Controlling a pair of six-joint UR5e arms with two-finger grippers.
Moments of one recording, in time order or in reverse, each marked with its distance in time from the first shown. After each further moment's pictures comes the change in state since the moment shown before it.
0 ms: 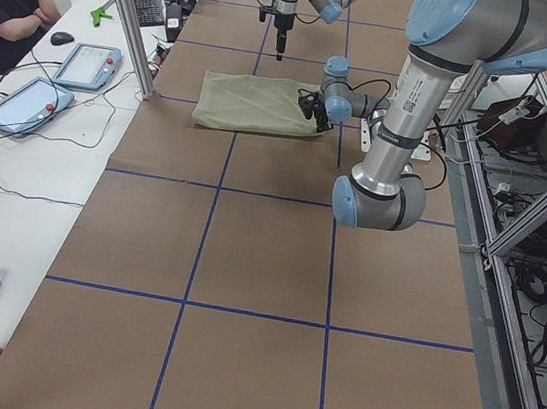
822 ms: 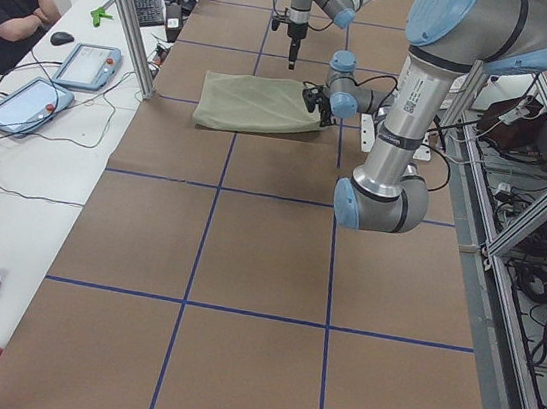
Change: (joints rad) left arm 0.012 0.017 -0.090 0.029 0.017 0.092; right arm -0.152 -0.052 0.101 -0.002 -0.044 0.351
